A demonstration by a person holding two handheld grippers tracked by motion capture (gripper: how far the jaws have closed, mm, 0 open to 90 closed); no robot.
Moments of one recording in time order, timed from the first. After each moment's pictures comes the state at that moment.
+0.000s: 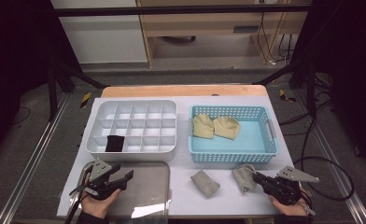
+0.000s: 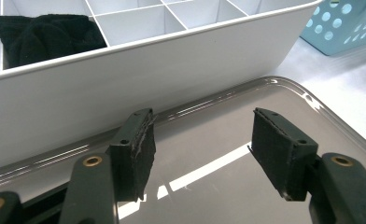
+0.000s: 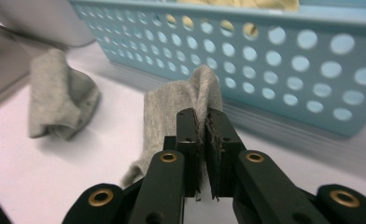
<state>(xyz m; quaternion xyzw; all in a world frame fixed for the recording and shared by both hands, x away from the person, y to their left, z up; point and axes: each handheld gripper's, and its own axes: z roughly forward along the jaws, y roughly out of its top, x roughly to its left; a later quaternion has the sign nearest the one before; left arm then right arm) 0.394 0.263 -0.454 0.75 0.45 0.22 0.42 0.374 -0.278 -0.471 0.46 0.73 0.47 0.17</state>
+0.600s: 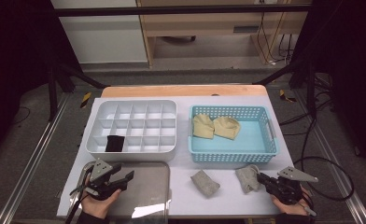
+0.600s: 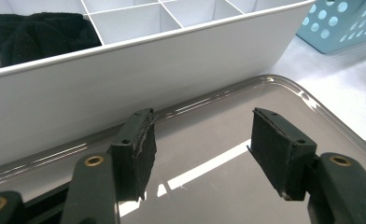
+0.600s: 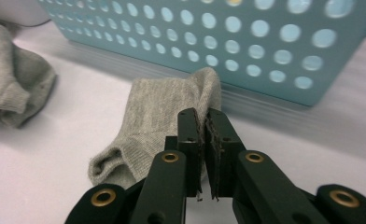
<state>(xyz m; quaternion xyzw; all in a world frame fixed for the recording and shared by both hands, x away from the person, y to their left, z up) 0.394 0.262 -0.453 0.76 0.45 0.21 0.42 0.376 -0.285 -0.479 0.50 0.73 0.43 0.19</state>
